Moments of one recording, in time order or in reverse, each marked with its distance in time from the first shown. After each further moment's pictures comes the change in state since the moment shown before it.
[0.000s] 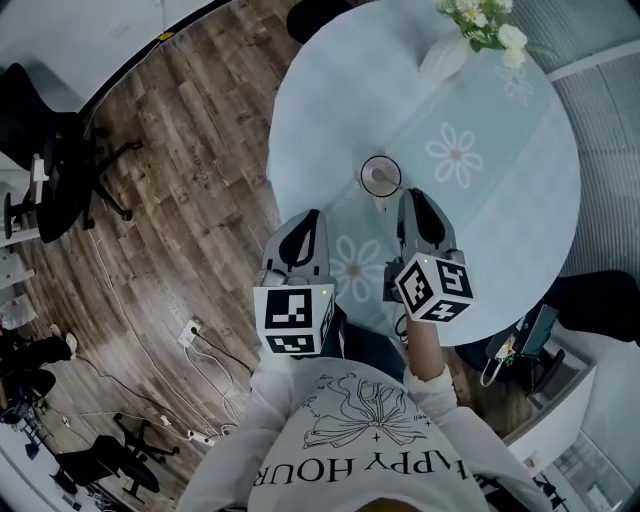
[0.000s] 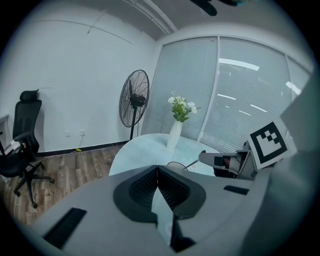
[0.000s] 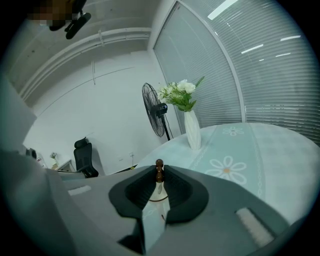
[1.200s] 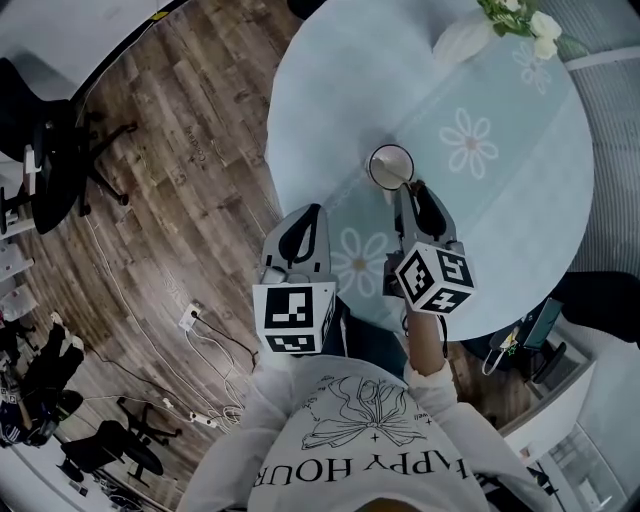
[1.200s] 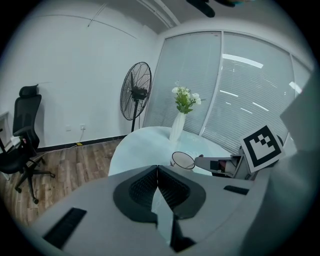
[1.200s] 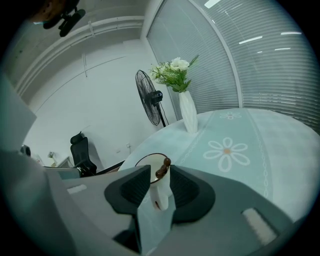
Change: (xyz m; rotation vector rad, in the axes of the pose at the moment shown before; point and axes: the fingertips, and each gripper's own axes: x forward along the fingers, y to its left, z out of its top) left arm 0.017 0.012 -0.025 -0.011 0.058 0.002; right arm 0.024 -0.014 -0.049 0.046 0.117 -0.035
